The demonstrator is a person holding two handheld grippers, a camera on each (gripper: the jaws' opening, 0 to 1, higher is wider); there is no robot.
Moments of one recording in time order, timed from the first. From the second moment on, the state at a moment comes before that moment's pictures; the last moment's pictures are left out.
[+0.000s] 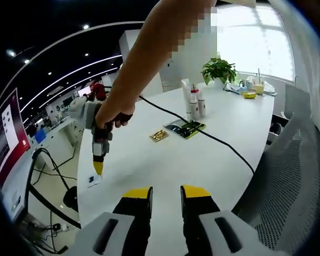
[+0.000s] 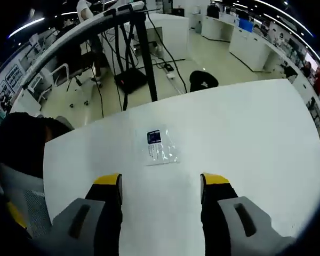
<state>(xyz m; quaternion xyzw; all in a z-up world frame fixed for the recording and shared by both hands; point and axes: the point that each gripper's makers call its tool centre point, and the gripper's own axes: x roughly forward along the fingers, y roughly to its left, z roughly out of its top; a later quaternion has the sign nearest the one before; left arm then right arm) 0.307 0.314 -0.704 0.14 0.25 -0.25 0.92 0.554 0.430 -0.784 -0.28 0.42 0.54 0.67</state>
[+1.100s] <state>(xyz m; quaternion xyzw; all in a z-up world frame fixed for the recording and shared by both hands) 0.305 0.314 -0.713 0.15 0.27 -0.25 0.92 0.554 0.471 -0.812 -0.36 0.40 0.57 0.63</state>
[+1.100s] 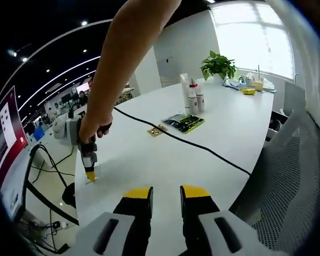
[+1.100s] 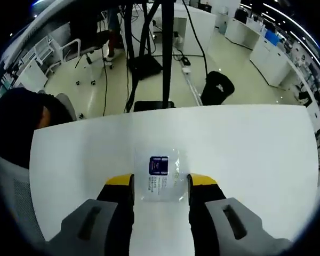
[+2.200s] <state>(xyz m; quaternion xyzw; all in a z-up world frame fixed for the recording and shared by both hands) 0.305 0.313 -0.712 0.15 0.26 -0.26 0.92 0.534 0.396 -0.754 -0.35 0.38 0.57 0.64</state>
